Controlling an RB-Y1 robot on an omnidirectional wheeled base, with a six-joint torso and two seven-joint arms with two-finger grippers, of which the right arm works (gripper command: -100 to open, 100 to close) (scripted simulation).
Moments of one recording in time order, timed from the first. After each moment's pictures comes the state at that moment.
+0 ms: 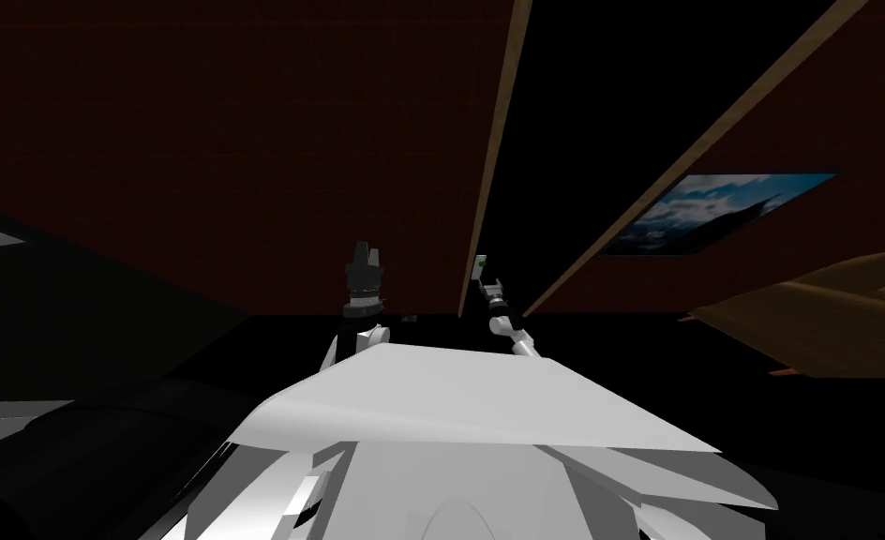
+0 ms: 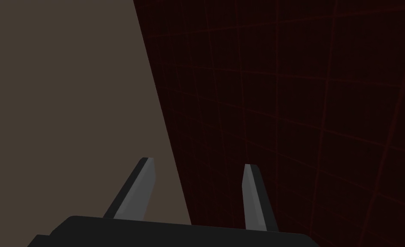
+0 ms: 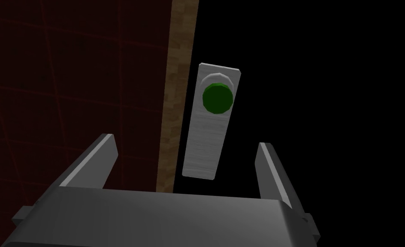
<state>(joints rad) -0.09 -0.29 0.29 -1.27 -0.72 -0.41 -1.05</state>
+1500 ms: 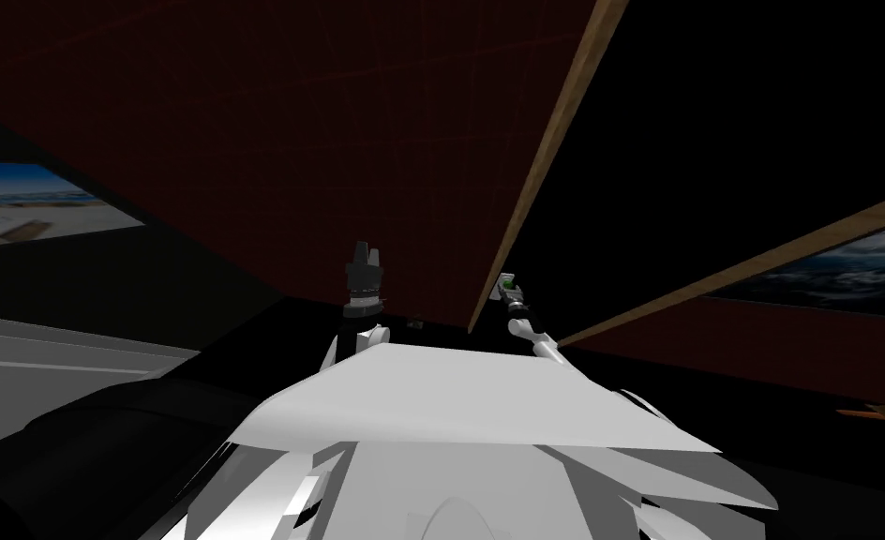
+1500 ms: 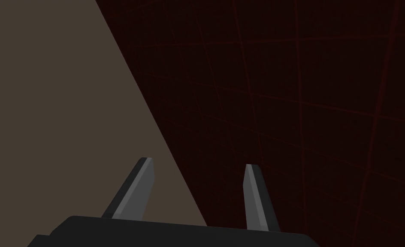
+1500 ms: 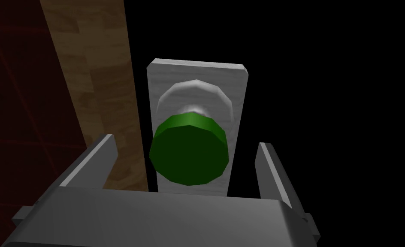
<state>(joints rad) -0.13 -0.45 0.27 -1.08 -0.84 -0.45 -1.26</state>
